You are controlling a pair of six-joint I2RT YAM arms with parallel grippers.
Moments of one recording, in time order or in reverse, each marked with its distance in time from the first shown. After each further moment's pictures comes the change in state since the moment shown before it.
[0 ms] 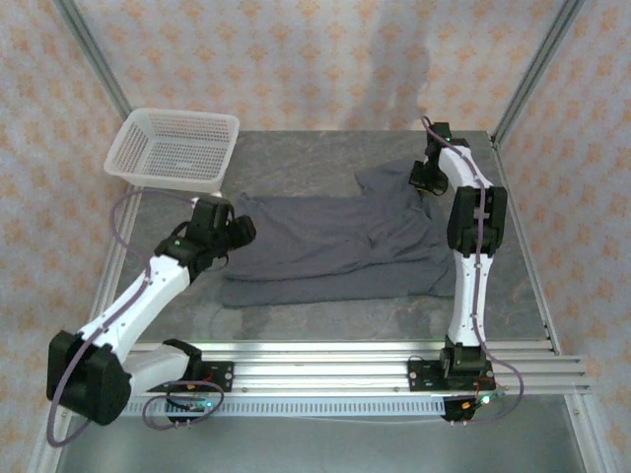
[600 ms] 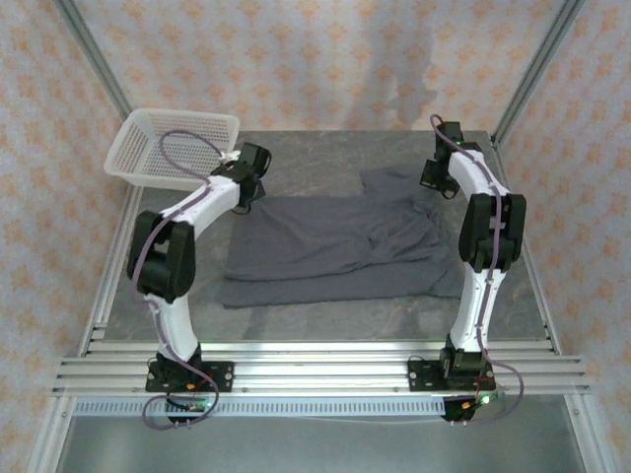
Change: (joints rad) left arm 0.026 0.792 0.635 -0.087 -0.352 0.020; right arm -0.010 -0.232 -0.245 0.093 0.148 0.035
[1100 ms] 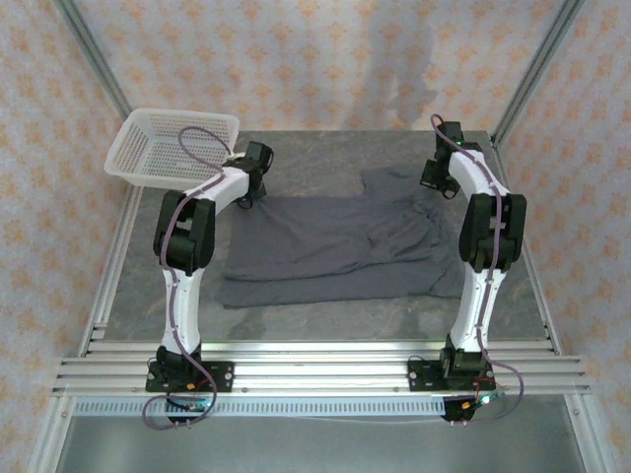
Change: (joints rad) left arm 0.062 0.256 0.179 -0.008 0.000 0.114; right arm 0.000 0.000 0.000 0.000 -0.001 0.000
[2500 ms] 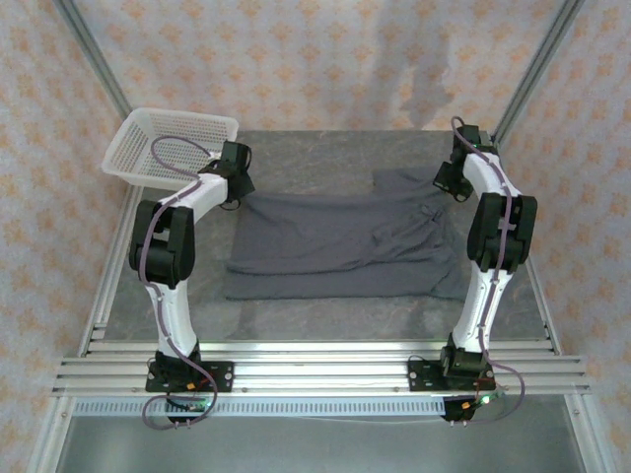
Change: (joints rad) left arm 0.073 -0.213 -0.219 0.177 0.192 -0.047; right arm -0.089 -0.008 -0.031 0.012 -0.051 0.079
